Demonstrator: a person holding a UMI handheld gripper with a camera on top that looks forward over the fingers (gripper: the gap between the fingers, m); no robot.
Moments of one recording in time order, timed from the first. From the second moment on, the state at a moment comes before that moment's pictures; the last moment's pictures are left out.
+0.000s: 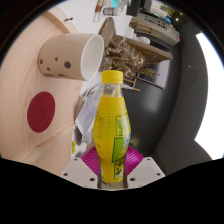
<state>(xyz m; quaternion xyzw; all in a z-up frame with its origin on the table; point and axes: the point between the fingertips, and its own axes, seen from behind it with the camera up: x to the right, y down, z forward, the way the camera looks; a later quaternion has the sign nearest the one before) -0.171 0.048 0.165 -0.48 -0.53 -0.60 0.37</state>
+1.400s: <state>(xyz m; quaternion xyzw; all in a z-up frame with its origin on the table) -0.225 0.018 0.054 -0.84 -0.01 0.02 0.54</state>
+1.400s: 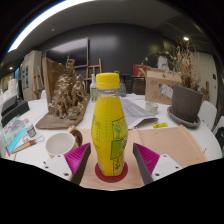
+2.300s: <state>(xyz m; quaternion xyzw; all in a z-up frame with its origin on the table) -0.281 -0.305 0.232 -0.88 0.04 -0.06 0.47</state>
